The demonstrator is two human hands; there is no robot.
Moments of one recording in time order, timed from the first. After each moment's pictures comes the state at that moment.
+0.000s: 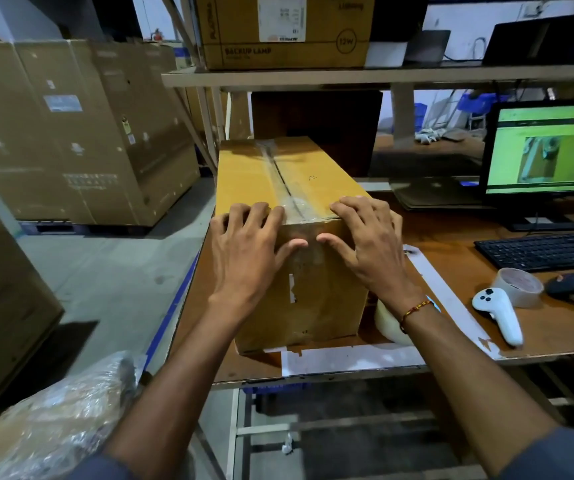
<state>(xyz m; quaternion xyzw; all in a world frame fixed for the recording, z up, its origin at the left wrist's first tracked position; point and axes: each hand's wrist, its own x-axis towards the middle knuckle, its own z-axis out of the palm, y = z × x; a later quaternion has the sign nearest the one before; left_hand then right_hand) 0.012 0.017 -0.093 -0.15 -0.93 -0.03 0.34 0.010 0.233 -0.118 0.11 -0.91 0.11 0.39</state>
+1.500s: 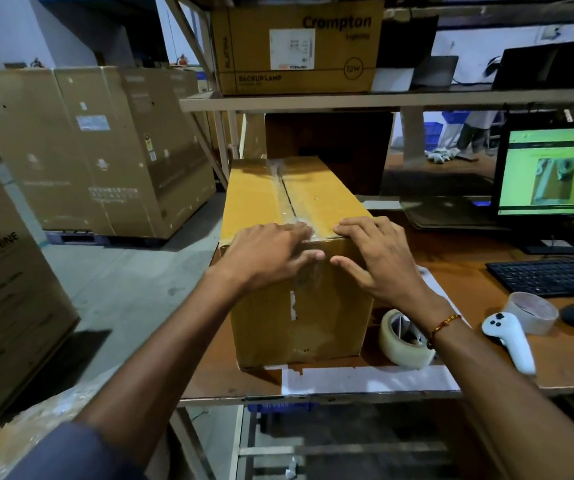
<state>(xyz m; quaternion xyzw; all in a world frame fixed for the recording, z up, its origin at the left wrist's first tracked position) 0.013 0.027 -0.038 -0.29 -0.95 -0.02 0.12 0.011 0.256 -0.101 0.20 -0.92 0.08 0.33</state>
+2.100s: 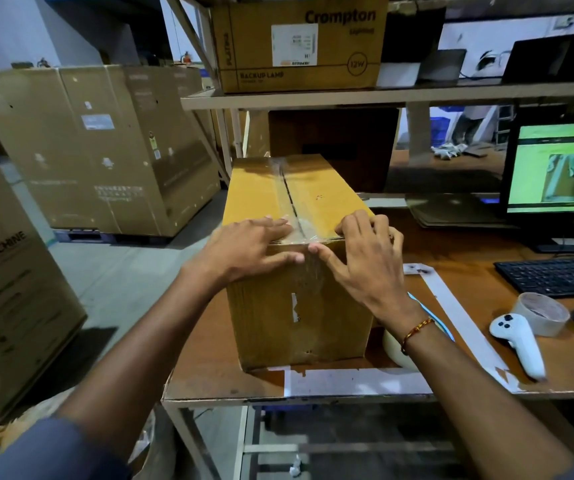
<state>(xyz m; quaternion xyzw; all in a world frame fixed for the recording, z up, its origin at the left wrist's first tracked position) -0.007 0.002 -0.035 -0.25 -0.96 -0.03 0.07 0.012 0.215 -0.099 0.07 -0.92 0.11 0.38</state>
